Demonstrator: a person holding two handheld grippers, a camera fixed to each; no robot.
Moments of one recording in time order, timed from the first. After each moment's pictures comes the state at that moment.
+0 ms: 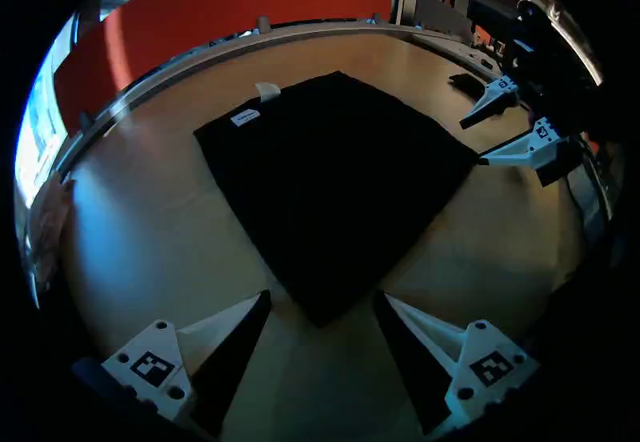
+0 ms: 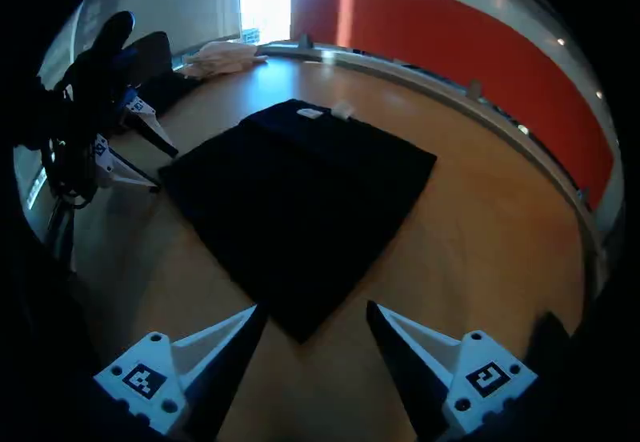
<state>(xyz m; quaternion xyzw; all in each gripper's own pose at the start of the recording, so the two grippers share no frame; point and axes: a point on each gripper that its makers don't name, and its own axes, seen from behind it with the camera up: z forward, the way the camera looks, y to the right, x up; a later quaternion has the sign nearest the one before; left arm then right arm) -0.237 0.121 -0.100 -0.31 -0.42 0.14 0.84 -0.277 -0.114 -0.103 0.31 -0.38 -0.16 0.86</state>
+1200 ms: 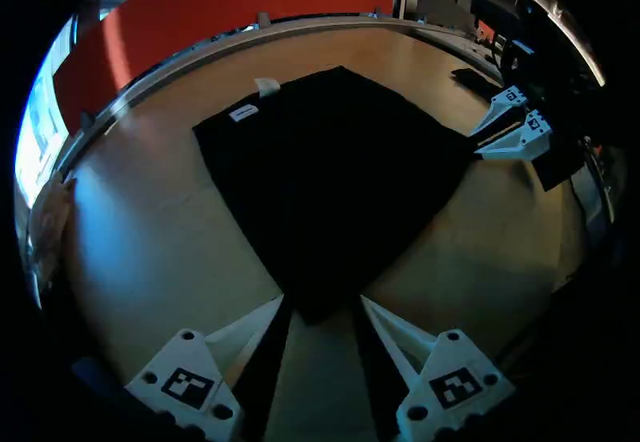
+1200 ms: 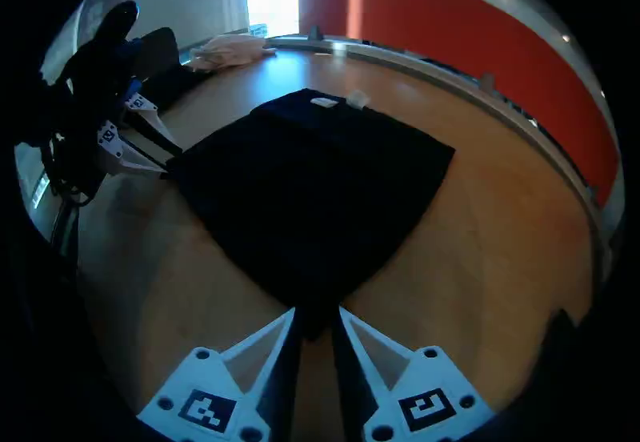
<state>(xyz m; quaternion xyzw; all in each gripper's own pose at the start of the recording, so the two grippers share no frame) -0.238 0.124 -0.104 -0.30 -0.43 0.15 0.84 -0.289 -0.125 -0.108 0.33 -0.39 -0.15 0.85</state>
